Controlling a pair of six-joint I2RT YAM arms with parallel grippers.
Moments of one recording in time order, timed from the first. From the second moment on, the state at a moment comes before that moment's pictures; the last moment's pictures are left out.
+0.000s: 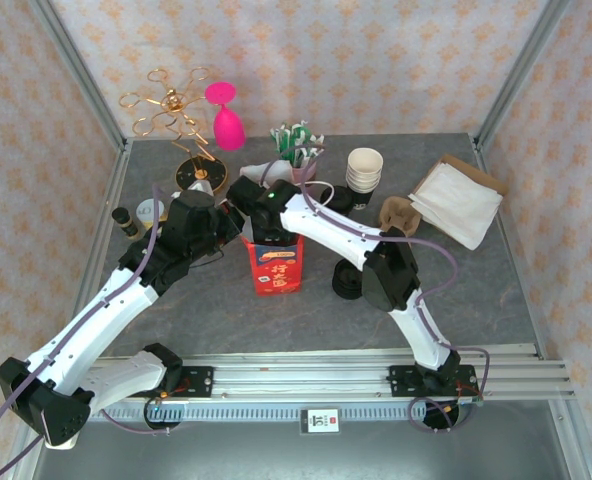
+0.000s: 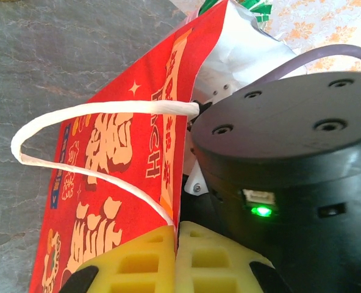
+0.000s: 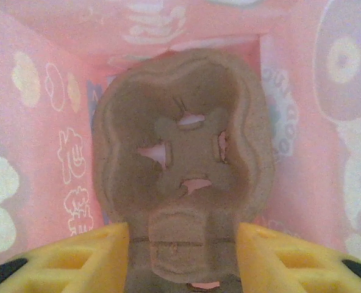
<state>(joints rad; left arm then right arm) -0.49 1.03 1.02 -0.57 -0.08 -1.00 0.92 2.23 2.12 -1.18 0.24 0.84</state>
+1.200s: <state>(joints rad) -0.50 1.04 1.04 -0.58 -0.12 -0.99 0.92 2.22 2.22 -1.26 0.23 0.80</state>
